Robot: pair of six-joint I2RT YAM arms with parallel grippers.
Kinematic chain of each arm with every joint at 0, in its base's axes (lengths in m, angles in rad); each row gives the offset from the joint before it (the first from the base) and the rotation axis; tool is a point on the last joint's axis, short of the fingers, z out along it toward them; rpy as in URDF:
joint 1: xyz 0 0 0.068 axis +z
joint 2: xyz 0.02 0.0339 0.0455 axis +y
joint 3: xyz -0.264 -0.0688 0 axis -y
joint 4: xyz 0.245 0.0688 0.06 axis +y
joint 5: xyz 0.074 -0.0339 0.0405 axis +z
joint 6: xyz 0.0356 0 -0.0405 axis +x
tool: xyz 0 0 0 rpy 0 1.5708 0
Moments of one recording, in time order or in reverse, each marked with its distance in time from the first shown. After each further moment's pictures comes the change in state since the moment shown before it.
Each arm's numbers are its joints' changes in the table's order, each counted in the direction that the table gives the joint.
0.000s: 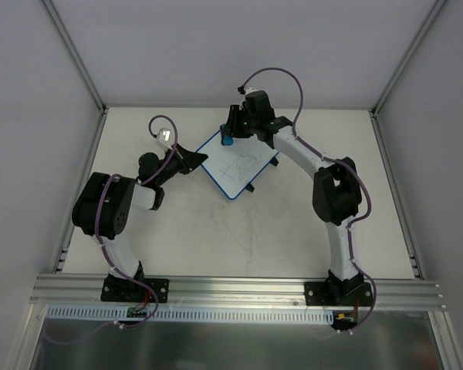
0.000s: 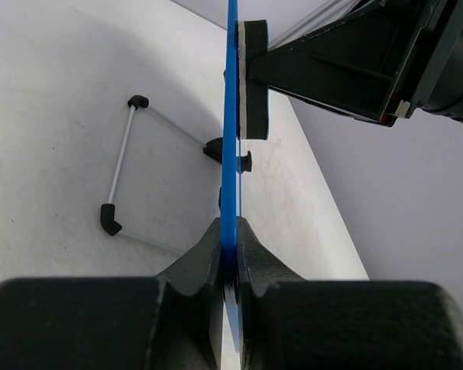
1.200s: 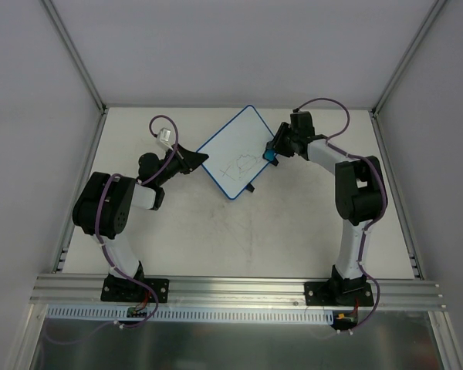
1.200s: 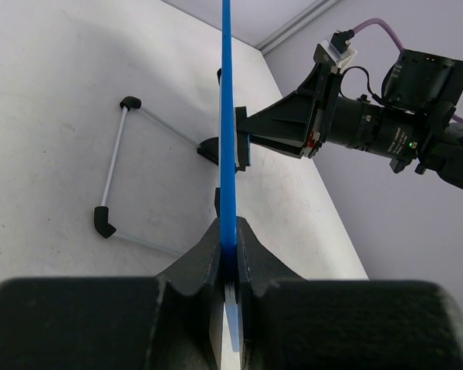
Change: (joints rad) left arm 0.000 0.005 0.000 -0.021 -0.016 -0.002; right arm -0.275 -0.113 -0.447 -0.150 -0.040 0.197
